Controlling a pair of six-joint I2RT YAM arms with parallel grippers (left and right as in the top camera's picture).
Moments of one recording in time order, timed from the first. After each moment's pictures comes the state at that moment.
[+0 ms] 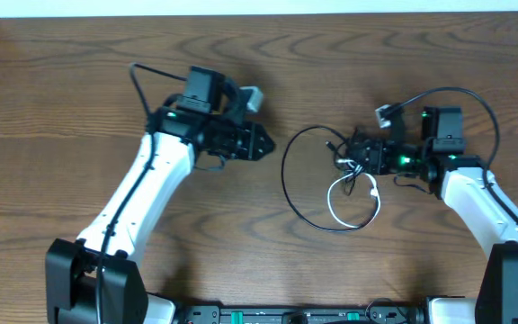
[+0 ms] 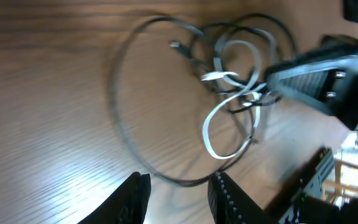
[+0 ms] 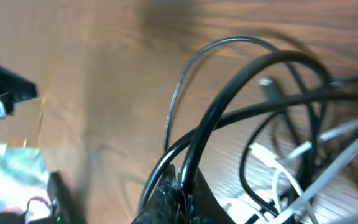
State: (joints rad) left arm -0.33 1.59 1.24 -0.76 0.60 -0.16; right arm 0.04 1.53 0.80 -0.25 -0.86 0.18
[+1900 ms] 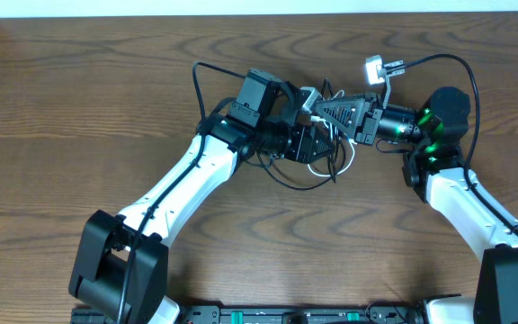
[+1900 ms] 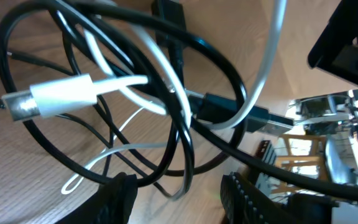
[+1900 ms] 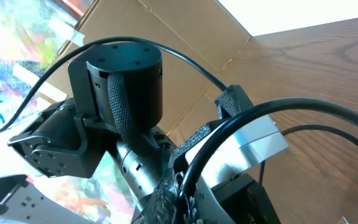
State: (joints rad) left arm -0.51 1.70 1.24 -0.41 0.78 -0.33; right arm 0.15 1.53 0.80 0.80 -1.18 0.91
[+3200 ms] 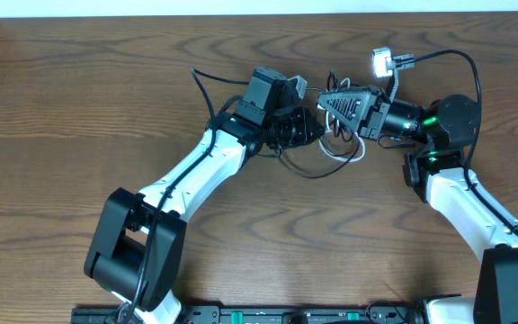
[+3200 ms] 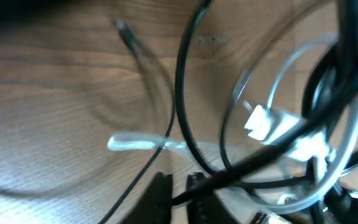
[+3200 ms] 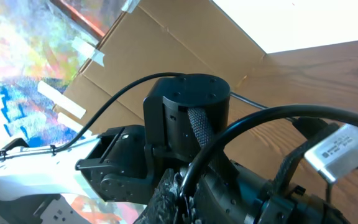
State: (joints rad) left arm -0.50 1.80 1.24 -0.25 0.59 -0.70; right arm 0.15 1.53 0.80 1.00 -1.15 1.12
